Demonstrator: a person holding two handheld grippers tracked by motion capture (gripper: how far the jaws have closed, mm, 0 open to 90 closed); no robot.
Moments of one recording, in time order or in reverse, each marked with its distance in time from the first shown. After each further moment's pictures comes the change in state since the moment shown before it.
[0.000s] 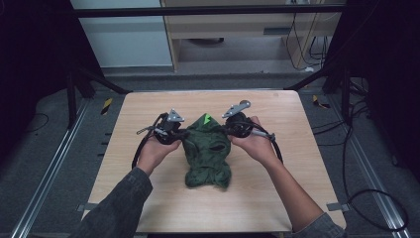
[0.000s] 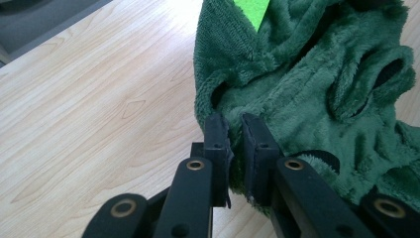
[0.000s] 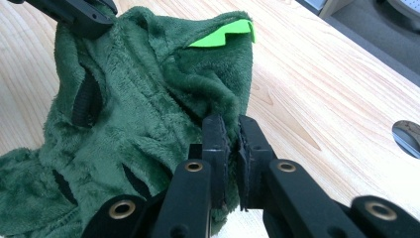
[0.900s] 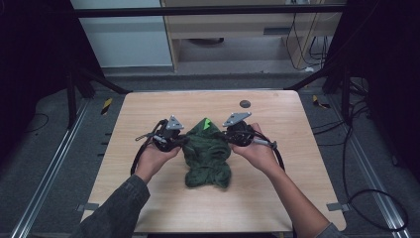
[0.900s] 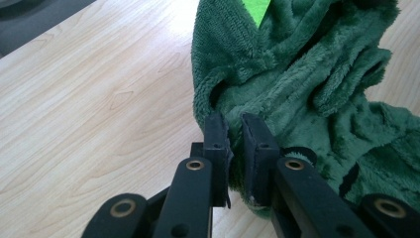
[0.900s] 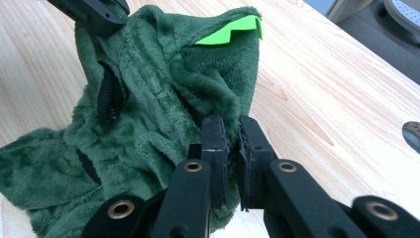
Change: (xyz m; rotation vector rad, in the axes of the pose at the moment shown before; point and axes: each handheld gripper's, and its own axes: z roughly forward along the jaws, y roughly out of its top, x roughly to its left) left arm -0.014 -0.015 -0.005 -0.010 -0.009 0.021; right arm 0.018 -0.015 -0.009 -0.025 0.007 -0.043
